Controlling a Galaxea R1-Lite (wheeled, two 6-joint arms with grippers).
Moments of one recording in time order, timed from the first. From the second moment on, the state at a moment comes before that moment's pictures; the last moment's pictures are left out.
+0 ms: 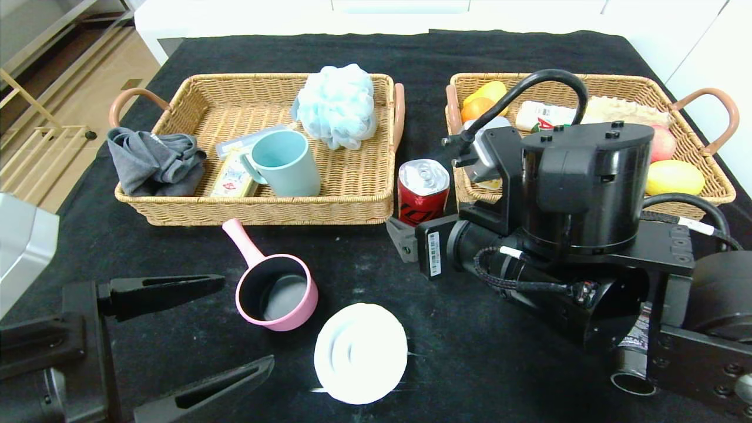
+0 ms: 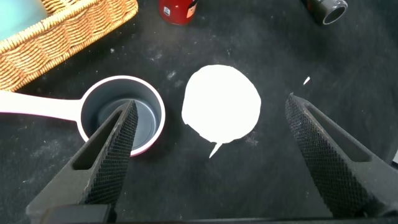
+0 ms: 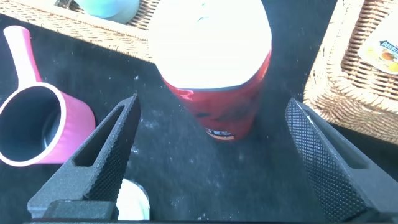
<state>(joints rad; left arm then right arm) -0.52 1.02 -0.63 -0.15 -0.27 0.16 0.89 1.77 -1.18 -0.41 -0.43 0.11</state>
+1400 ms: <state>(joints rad) -0.52 1.02 -0.63 -0.15 -0.27 0.16 0.84 1.88 -1.24 -0.51 -0.43 0.10</state>
